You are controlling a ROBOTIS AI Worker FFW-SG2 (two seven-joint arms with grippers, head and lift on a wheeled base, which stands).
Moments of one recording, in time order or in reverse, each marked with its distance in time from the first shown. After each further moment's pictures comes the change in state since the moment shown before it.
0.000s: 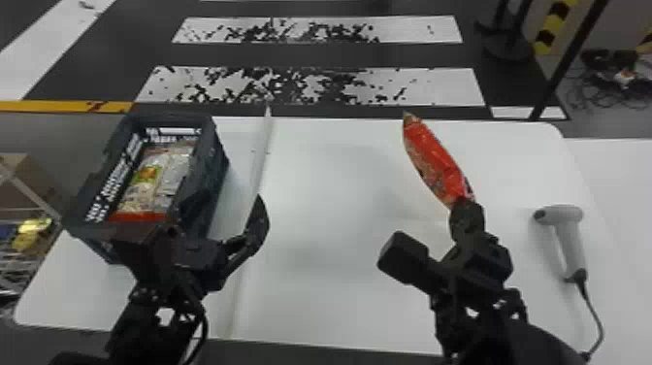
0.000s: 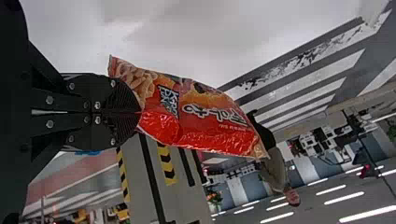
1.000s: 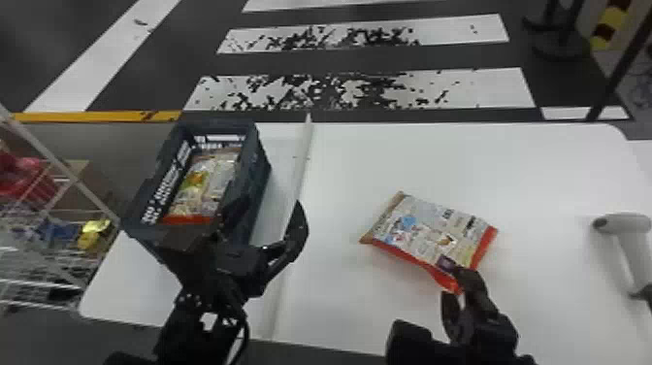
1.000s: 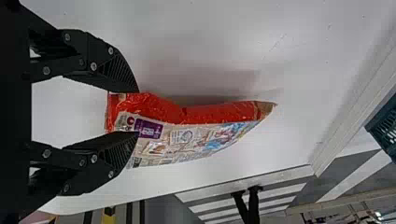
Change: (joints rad) left arm 0.031 0.000 0.009 -0.026 0.000 -0.020 0.000; right arm 0.032 -0.066 0.160 0.027 0.035 -0.058 0.281
